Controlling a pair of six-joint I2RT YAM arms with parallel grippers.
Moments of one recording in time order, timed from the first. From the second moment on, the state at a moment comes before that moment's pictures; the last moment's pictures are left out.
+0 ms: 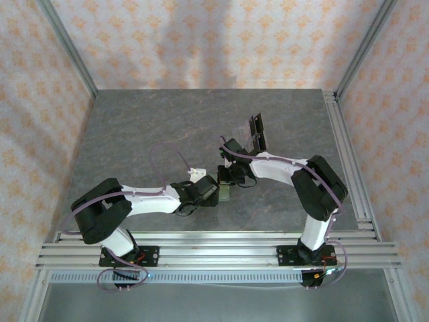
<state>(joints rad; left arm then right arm) -0.91 1.58 0.72 -0.26 -0.38 -0.82 0.71 1.79 1.09 -0.45 -0.25 0.64</state>
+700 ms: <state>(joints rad) -0.91 1.58 0.72 -0.26 -0.38 -0.82 0.78 1.79 1.14 -0.55 -0.13 0.57</state>
